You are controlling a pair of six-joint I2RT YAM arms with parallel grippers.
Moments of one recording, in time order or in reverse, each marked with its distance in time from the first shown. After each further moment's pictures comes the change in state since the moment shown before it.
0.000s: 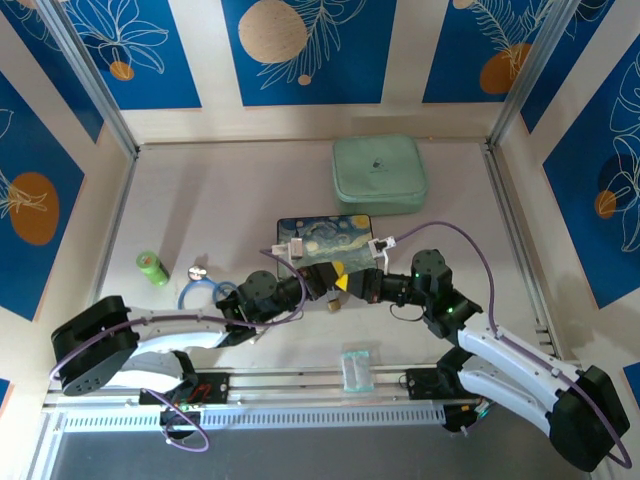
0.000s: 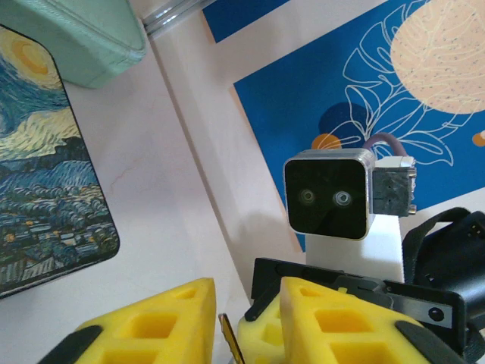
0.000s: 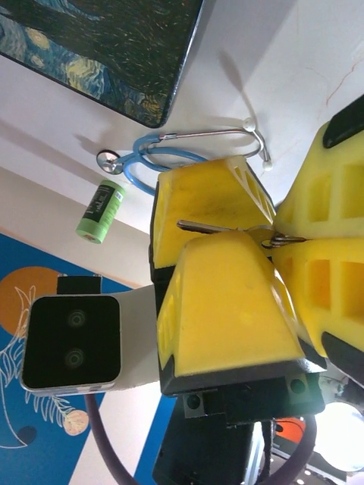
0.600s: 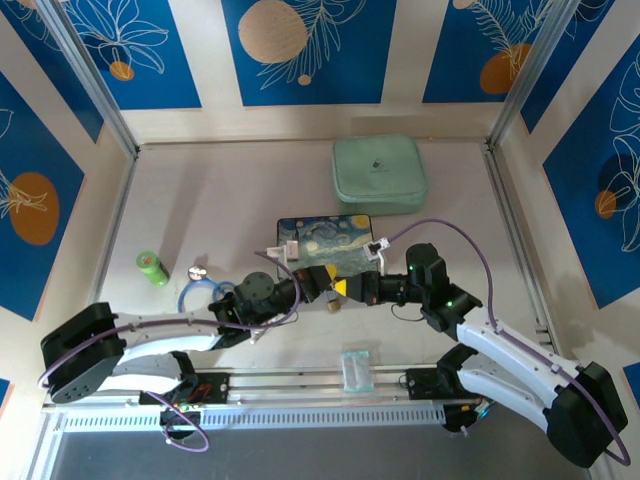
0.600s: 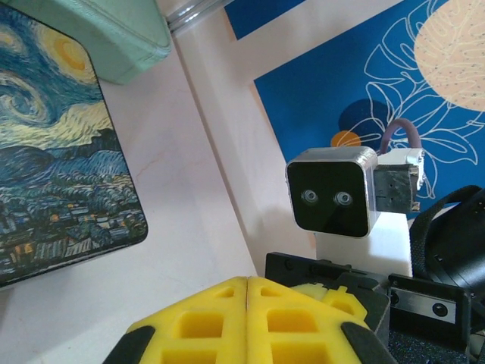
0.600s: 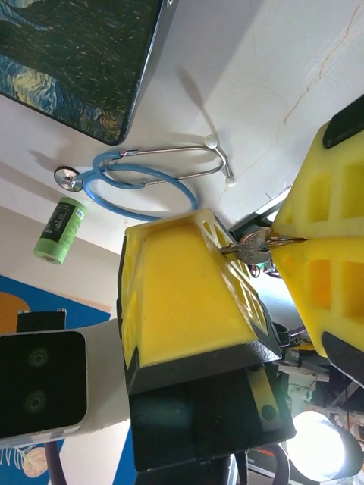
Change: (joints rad) left arm 0.000 -0.073 -0.017 -0.113 -0.025 0.005; right arm -0.015 0.034 0.060 -0.175 -0.052 -0.089
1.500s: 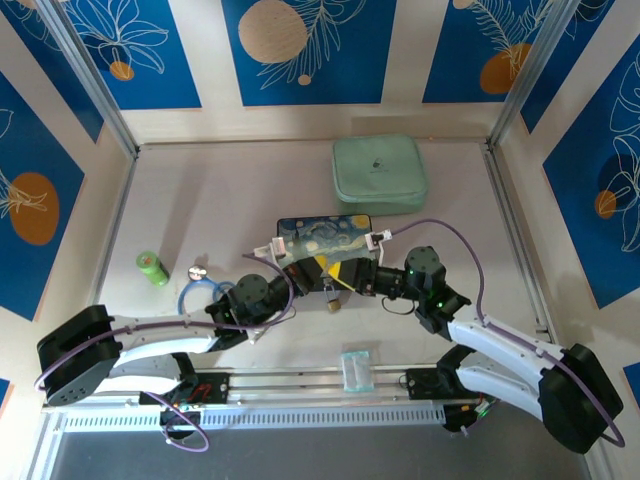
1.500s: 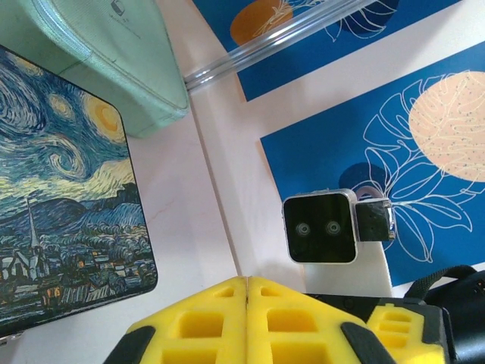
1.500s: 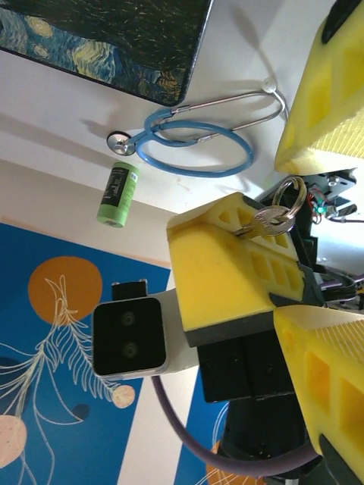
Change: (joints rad) left arm 0.000 -0.022 -0.027 0.065 -0.157 -0.051; right arm 0.029 0.096 -0.065 0.398 0.105 0.309
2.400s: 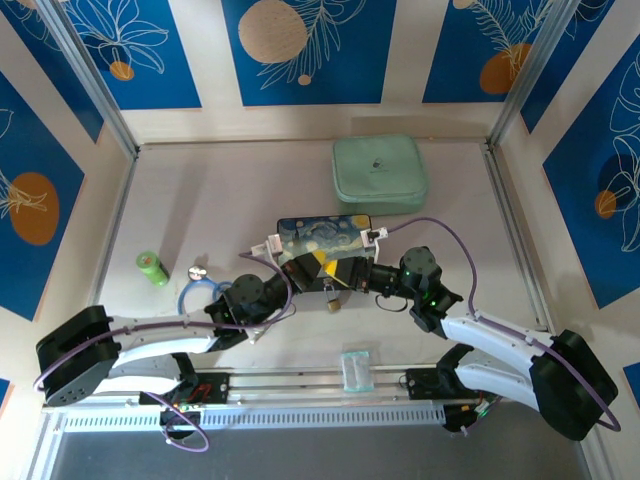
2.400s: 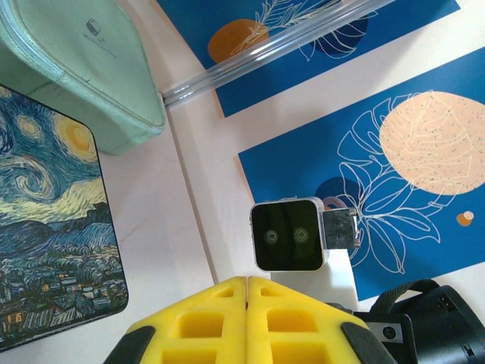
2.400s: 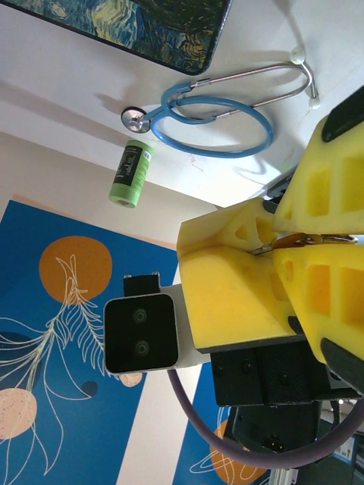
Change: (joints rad) left arm 0.000 -0.011 0.000 0.061 -0.011 0.002; right arm 0.035 0.067 -0.002 0.146 0.033 0.038
